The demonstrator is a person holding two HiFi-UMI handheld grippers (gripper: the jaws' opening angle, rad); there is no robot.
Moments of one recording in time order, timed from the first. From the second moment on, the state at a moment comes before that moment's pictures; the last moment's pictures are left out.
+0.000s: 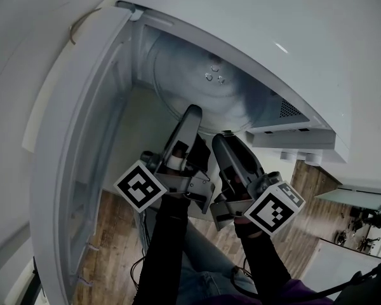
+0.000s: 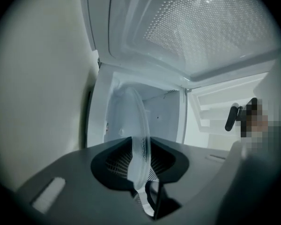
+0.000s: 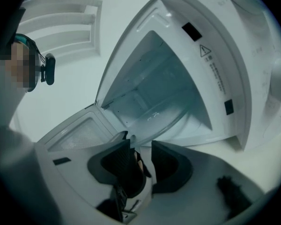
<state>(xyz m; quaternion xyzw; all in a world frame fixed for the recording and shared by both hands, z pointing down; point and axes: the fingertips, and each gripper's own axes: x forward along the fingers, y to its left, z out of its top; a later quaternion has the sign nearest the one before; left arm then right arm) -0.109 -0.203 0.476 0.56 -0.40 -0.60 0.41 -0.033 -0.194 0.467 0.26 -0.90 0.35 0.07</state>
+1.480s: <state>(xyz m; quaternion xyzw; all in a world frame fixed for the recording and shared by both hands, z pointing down) -0.121 -0.263 0.481 0.58 -0.38 -0.55 0.47 -0.048 -0.239 0.473 0.31 -0.89 0.32 0.06</state>
